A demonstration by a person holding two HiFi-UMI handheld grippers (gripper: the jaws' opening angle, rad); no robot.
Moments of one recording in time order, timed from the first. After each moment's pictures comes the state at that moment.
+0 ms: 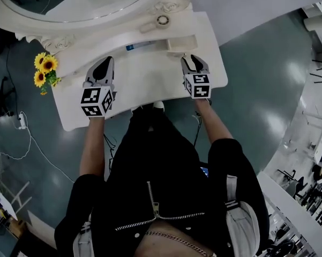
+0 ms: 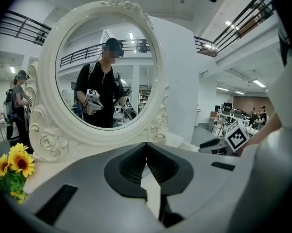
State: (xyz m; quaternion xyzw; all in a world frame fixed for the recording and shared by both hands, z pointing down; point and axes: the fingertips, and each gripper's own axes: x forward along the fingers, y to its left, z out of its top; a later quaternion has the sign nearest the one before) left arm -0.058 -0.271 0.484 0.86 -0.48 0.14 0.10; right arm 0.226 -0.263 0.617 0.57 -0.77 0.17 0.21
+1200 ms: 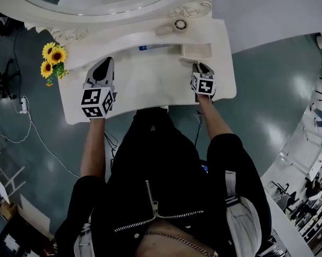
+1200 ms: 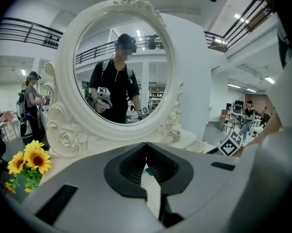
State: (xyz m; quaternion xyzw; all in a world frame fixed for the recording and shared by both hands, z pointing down) left arm -0.107 -0.281 0.492 0.82 -0.53 0.16 0.12; right arm 0.244 -0.288 0.719 0.58 -0.71 0.27 0.28
